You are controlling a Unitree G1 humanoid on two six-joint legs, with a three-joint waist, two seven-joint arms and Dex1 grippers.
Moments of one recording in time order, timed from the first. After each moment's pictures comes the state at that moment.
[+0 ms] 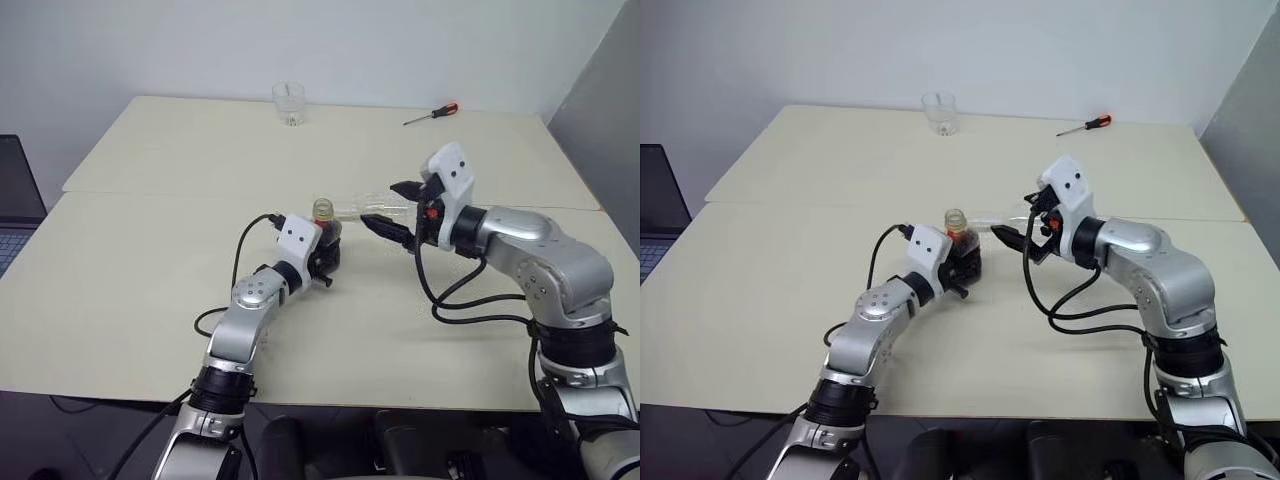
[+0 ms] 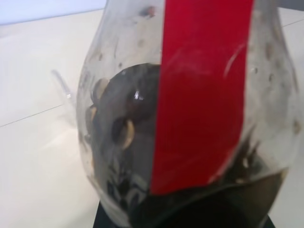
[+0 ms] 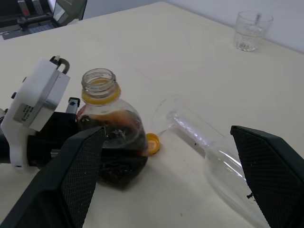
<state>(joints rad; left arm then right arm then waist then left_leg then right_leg) -0.39 0.20 -0.10 -0.03 -0.09 0.40 -0.42 -0.68 -0.48 0.05 -0.33 0.46 0.94 0.57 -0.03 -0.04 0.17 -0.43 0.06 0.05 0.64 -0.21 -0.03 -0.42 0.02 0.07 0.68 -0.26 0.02</state>
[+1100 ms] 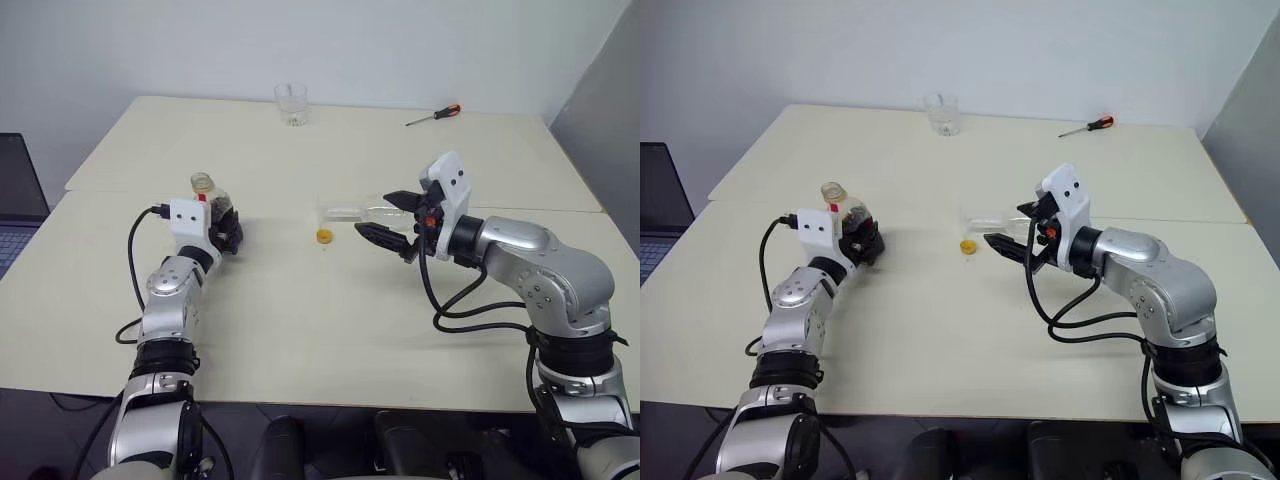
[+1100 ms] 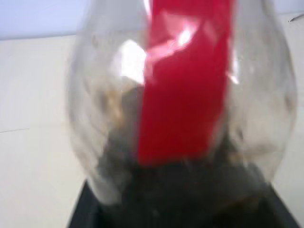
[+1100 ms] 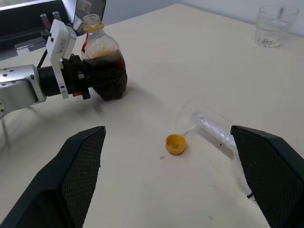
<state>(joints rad) -0.52 0.38 0.24 0.51 -0.15 0.02 -0.35 -0.64 -0.45 0.03 -0.39 0.54 0.99 0.54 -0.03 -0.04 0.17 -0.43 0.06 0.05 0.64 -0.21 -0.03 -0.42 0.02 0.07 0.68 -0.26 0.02</state>
